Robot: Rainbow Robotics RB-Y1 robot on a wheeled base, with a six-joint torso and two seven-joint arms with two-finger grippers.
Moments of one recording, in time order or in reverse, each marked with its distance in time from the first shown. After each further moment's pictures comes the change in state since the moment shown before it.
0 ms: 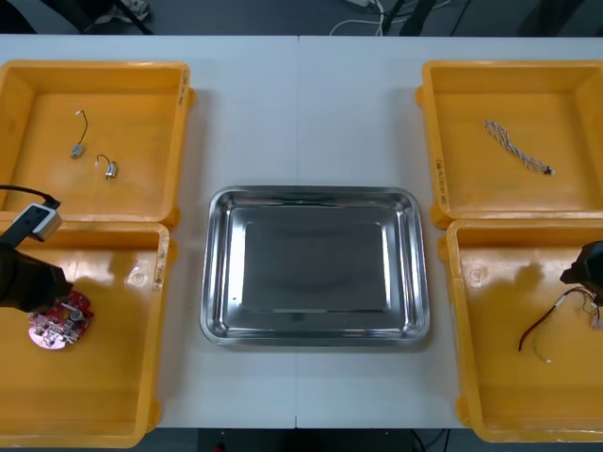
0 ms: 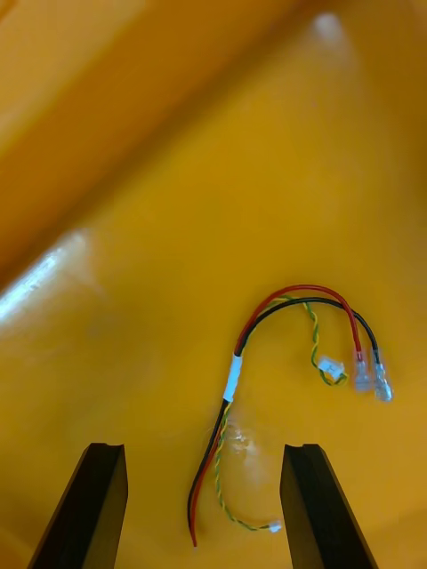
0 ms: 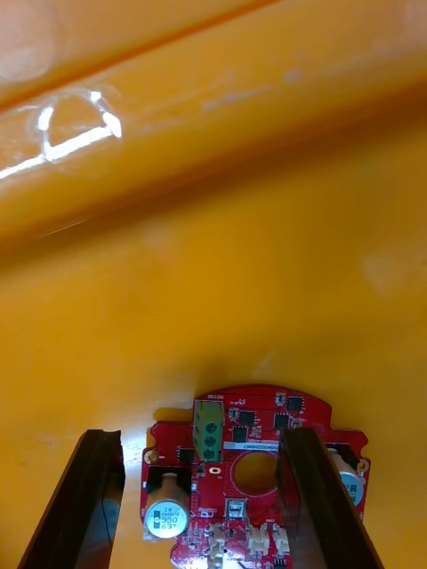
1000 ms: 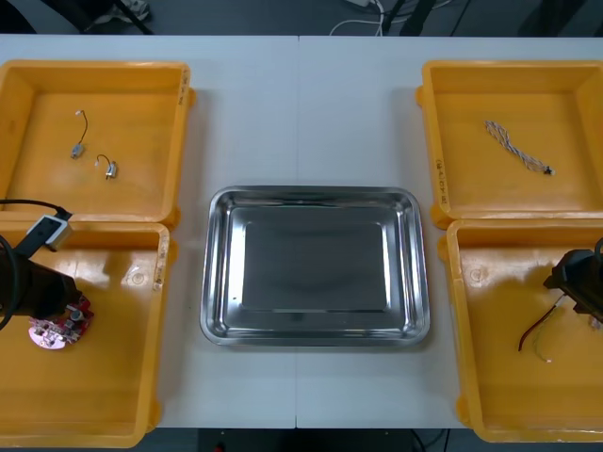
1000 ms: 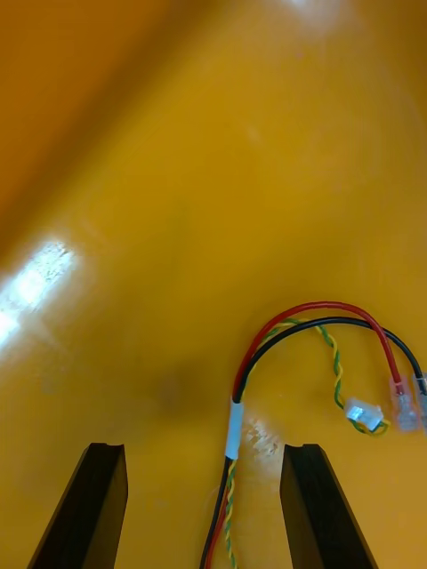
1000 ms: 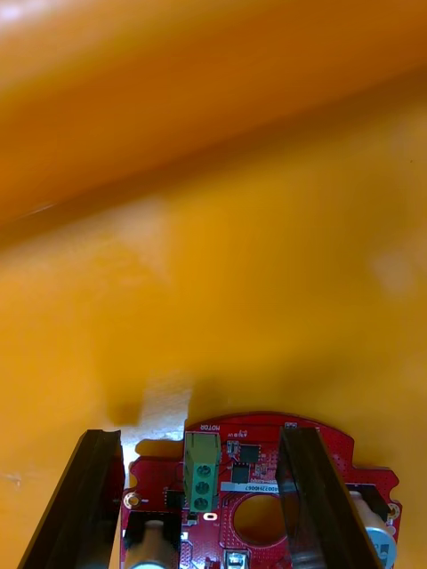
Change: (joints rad) right arm 0.001 0.002 0.108 0.091 0.050 -0.136 -0.110; left arm 0.012 0.001 -0.066 0.055 -0.031 -0.095 0.000
